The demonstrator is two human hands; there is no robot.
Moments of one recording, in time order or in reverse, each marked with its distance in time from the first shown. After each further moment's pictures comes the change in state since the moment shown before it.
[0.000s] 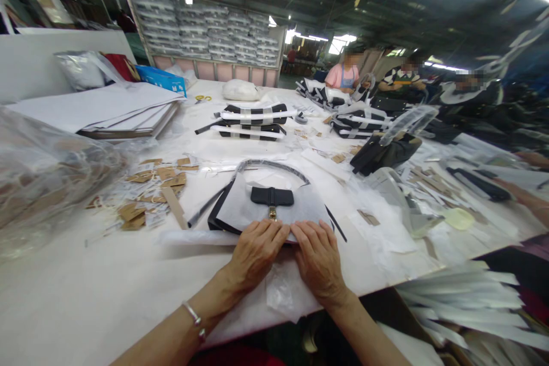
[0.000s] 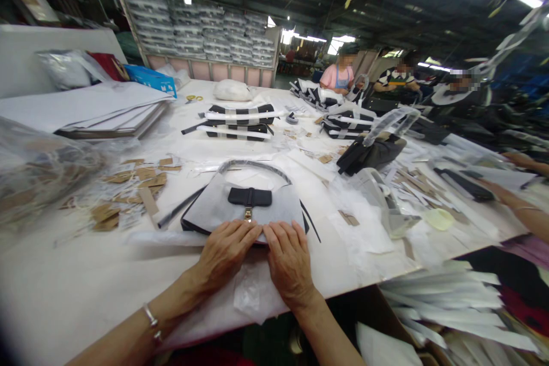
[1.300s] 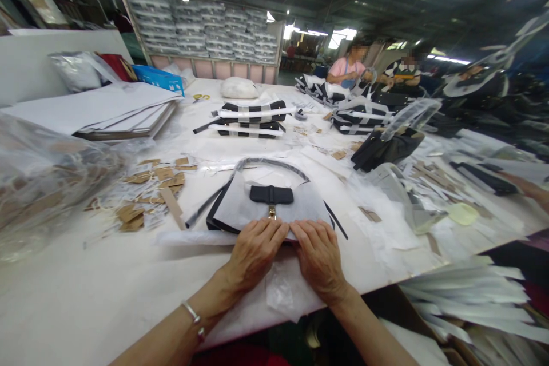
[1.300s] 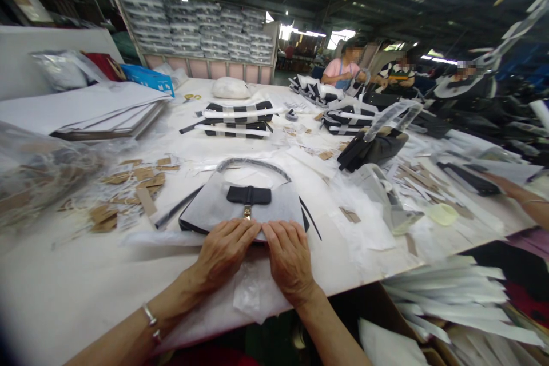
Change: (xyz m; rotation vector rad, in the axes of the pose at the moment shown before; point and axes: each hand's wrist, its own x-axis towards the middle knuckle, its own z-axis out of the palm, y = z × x) left_hand 0.001 0.001 0.002 -0.019 0.036 0.004; right_hand 0.002 0.002 0.002 0.041 0.017 -0.002
